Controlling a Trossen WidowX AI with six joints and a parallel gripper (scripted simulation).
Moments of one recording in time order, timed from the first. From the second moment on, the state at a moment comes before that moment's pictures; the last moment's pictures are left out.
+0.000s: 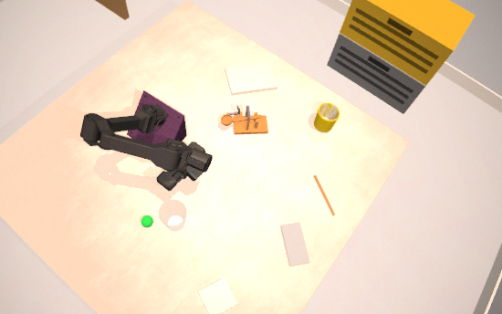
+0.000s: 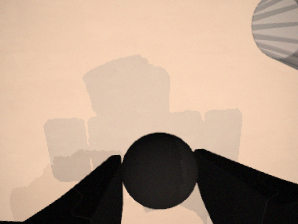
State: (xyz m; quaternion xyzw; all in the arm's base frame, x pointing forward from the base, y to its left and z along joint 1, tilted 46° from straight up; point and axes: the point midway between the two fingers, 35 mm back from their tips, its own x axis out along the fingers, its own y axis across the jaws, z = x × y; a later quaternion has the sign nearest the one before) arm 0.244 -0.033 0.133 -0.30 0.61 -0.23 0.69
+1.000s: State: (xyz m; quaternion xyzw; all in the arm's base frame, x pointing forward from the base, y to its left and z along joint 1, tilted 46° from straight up) arm 0.255 0.049 0.096 -0.34 0.66 -0.17 0.65
